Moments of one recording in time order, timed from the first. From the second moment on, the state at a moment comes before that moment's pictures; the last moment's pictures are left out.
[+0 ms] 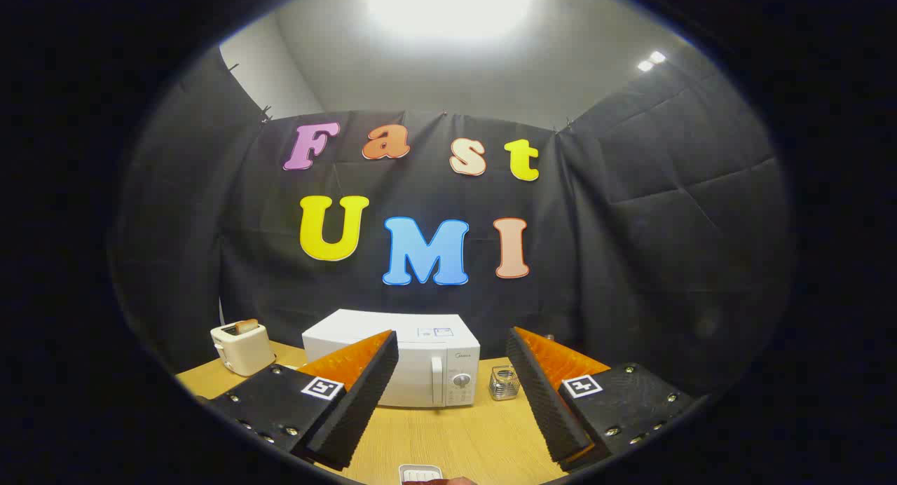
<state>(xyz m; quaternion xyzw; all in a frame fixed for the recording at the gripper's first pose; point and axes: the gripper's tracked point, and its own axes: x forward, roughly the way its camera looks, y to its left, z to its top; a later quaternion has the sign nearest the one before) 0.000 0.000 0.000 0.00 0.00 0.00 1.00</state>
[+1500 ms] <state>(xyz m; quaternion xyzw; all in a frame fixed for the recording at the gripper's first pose) 0.128 -0.005 -0.045 0.03 0.02 0.02 1.00</state>
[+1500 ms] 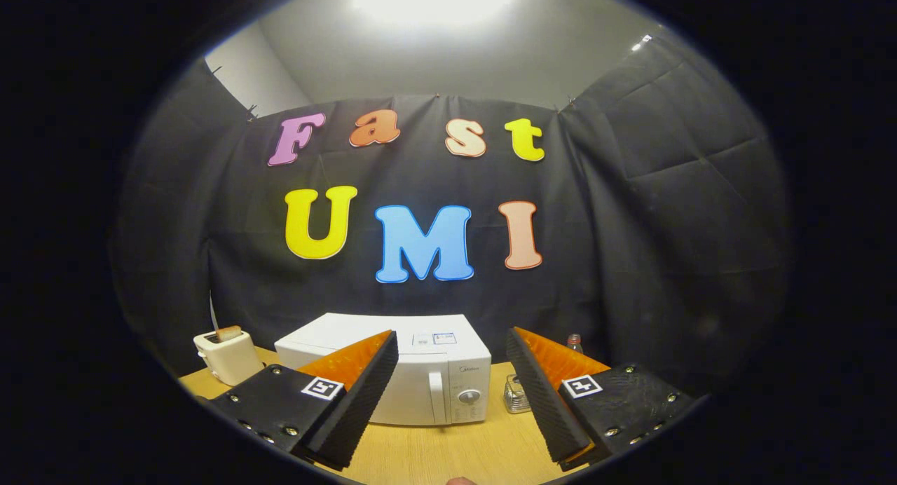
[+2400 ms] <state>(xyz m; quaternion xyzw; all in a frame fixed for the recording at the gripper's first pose) 0.256 0.022 -0.198 0.02 0.14 0.08 0.99</state>
